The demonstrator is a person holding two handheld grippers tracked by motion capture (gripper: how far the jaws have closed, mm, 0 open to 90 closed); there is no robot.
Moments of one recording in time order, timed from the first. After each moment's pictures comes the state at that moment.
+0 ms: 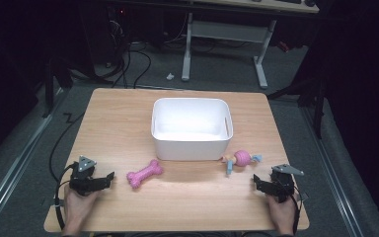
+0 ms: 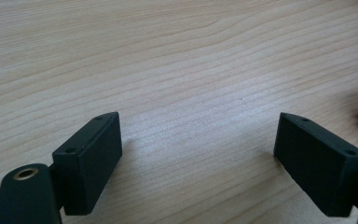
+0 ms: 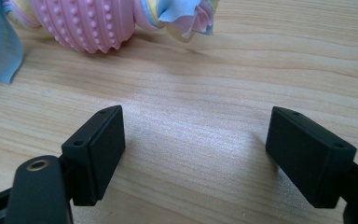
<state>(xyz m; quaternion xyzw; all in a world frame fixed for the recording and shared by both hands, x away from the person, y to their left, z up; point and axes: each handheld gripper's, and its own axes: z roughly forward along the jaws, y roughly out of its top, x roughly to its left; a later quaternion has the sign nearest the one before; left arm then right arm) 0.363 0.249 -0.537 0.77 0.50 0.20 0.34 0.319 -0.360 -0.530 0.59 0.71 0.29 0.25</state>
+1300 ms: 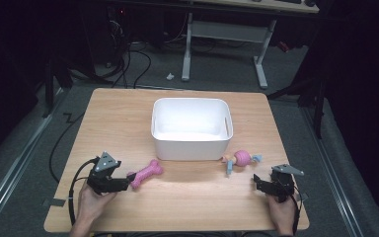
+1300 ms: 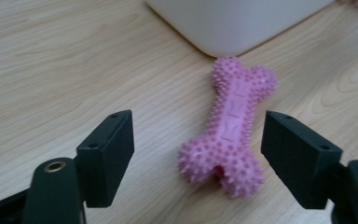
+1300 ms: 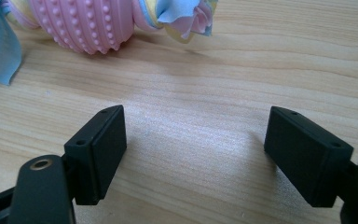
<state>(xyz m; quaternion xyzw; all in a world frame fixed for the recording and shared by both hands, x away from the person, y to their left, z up) 0.350 0.180 -0.487 0.83 0.38 0.16 0.39 0.319 -0.360 -0.530 0.59 0.71 0.29 0.25</state>
